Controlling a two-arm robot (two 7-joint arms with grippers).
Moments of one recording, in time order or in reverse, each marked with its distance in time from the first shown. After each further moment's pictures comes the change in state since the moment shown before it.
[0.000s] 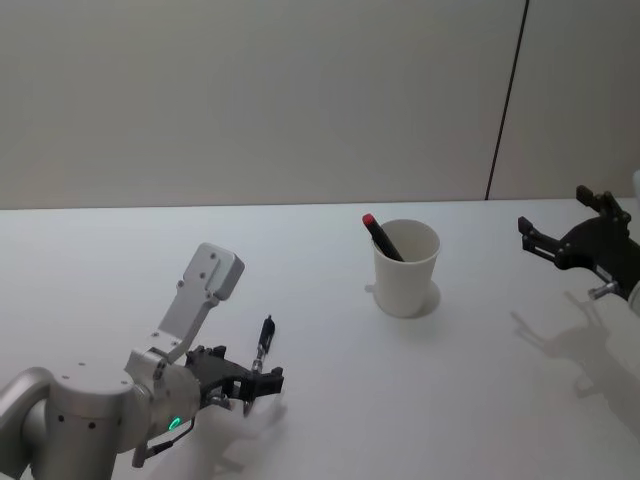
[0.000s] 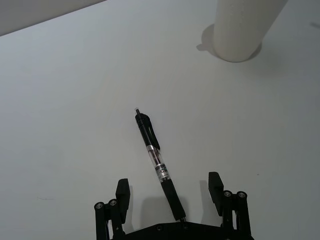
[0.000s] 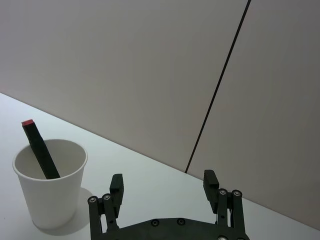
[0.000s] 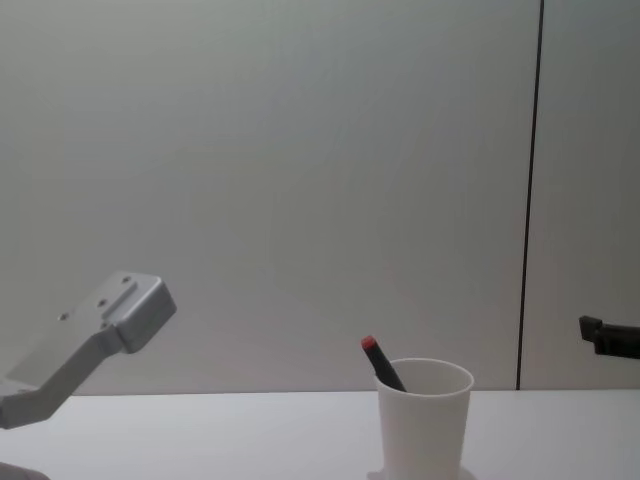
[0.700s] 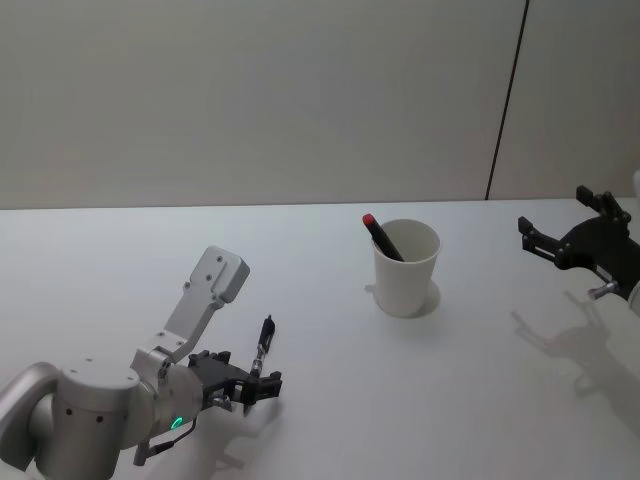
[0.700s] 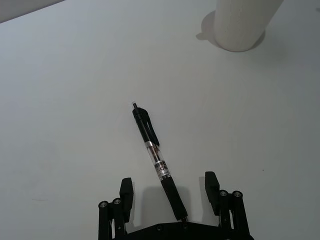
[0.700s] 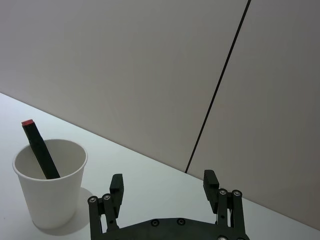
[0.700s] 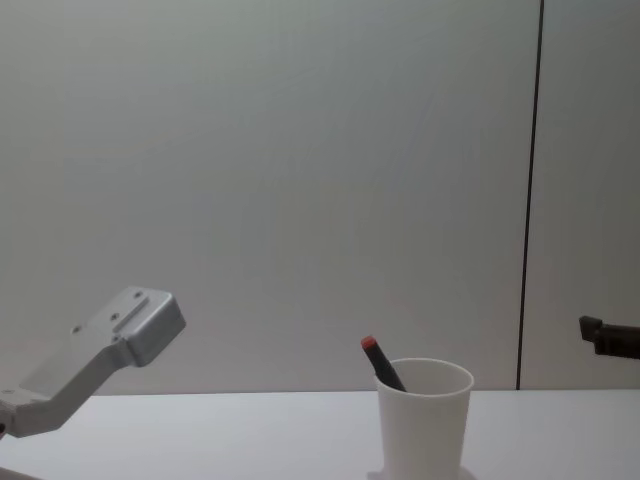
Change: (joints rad) left arm -0.023 -0.016 0.003 0.040 0.043 0.023 -0.040; right arm 0.000 0.000 0.000 0.000 0.000 0.000 0.000
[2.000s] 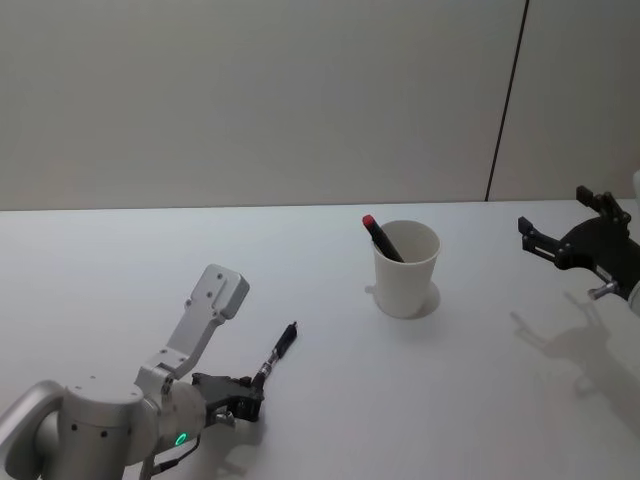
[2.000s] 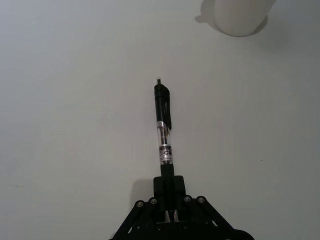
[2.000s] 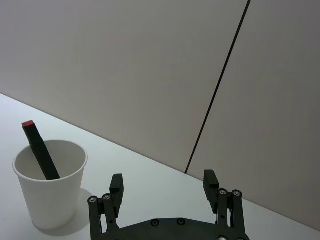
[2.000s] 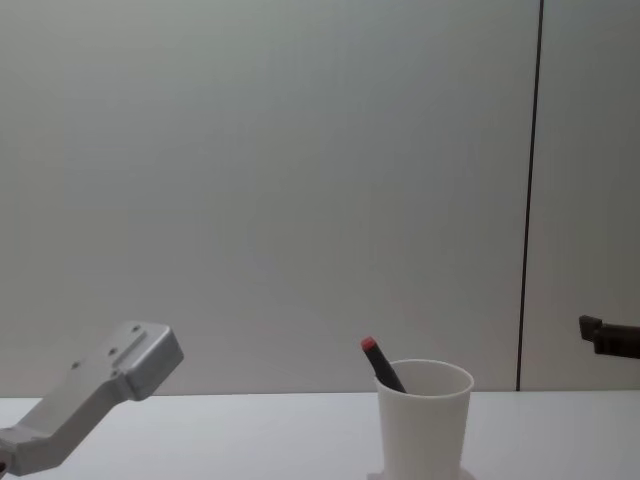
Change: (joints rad) left arm 0.020 -0.018 -0.001 0.033 -0.022 -0.003 0.006; right arm 0.000 0.000 0.000 0.000 0.000 0.000 0.000
